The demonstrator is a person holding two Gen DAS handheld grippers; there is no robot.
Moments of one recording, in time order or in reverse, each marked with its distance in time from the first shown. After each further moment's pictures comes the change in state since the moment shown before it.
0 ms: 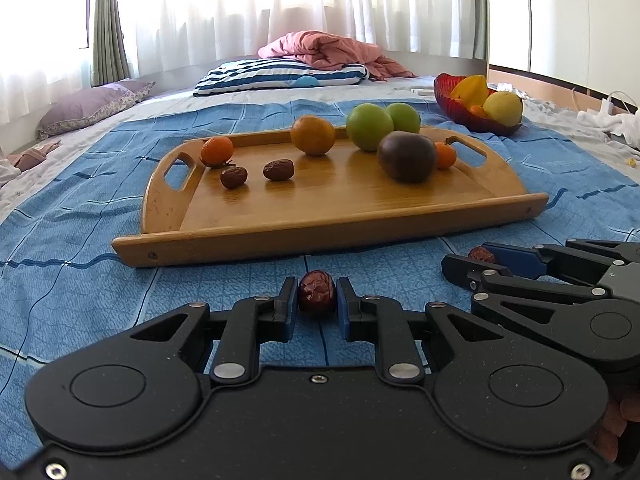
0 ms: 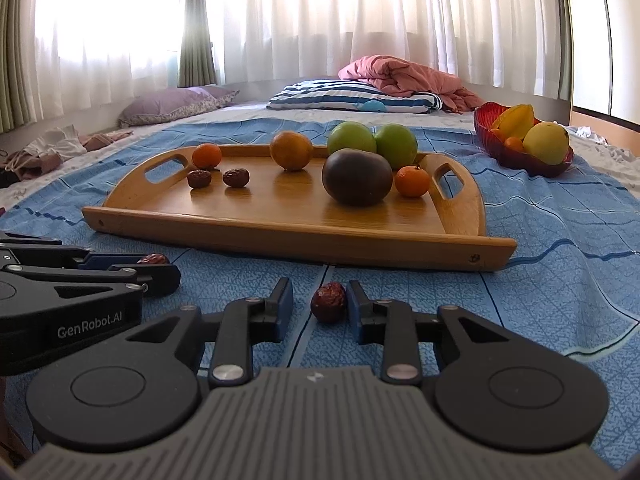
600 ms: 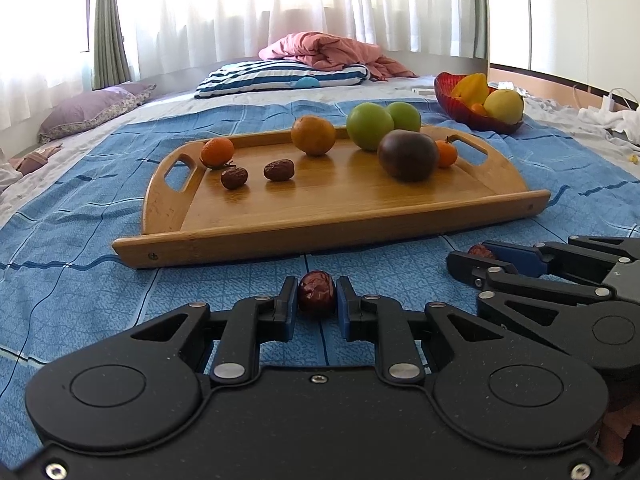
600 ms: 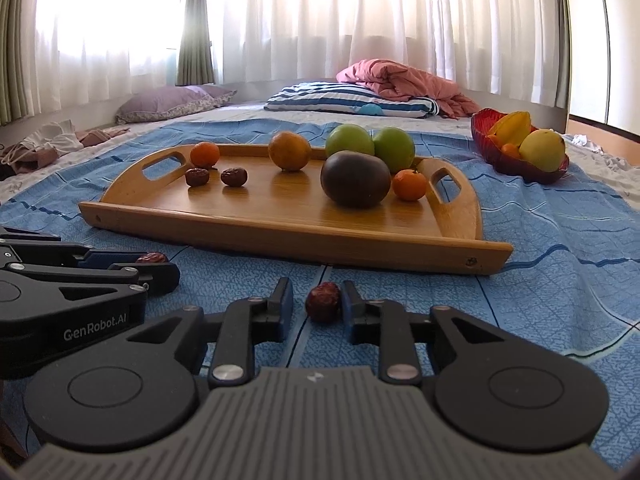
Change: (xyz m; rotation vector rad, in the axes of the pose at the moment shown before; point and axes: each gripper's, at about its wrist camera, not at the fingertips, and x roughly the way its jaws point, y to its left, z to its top) left arm 0.001 -0.002 -0.001 0.008 -0.007 0.013; right arm -0.002 0.004 -0.001 -0.022 -0.010 -0.023
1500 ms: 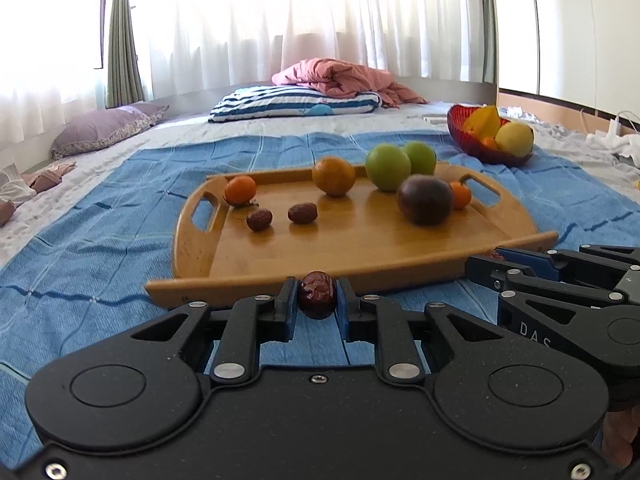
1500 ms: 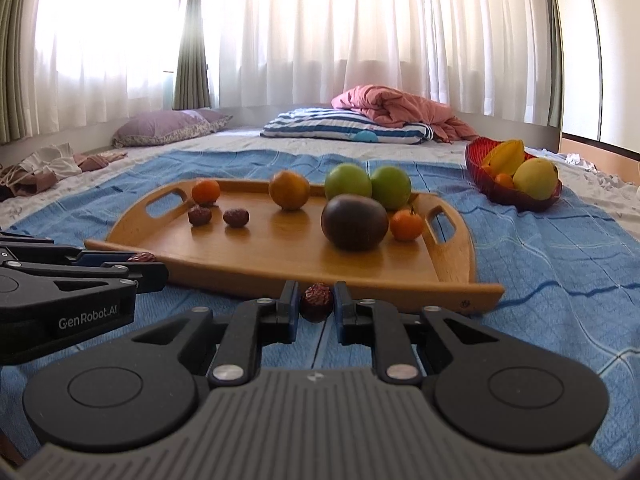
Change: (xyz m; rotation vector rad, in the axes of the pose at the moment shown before) left arm -0.016 0.017 0.022 -0.016 -0.076 0.023; right arm -0.010 0.004 0.022 0.012 -0.076 -0.013
